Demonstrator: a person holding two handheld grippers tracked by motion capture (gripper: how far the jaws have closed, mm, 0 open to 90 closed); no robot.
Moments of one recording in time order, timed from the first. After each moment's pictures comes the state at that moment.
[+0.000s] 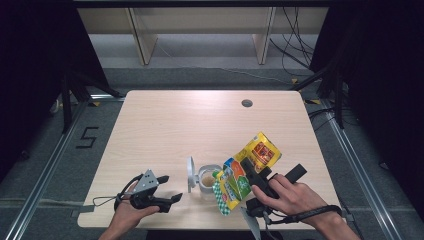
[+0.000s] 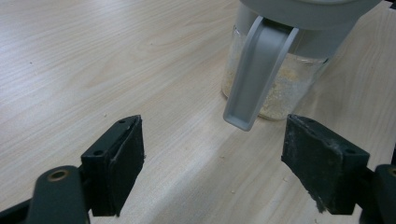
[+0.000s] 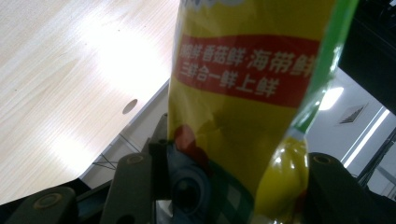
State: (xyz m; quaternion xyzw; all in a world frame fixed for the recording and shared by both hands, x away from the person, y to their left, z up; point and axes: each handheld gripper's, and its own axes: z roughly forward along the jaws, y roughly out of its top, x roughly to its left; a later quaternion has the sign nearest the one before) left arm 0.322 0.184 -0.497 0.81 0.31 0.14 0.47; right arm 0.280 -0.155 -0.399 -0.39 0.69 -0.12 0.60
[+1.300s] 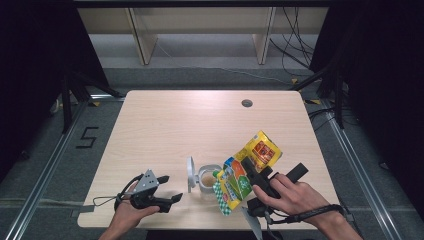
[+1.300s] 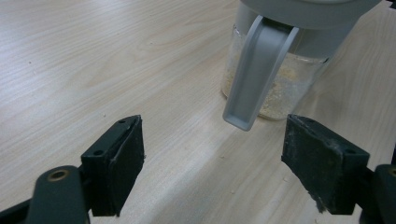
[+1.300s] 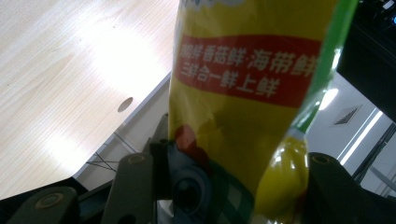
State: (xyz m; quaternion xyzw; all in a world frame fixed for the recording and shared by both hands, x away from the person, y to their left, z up) left arm 0.322 0.182 -0.498 0.81 0.32 0.13 0.48; right arm 0.279 -0.157 -0.395 -0.40 0.68 -0.12 0.60
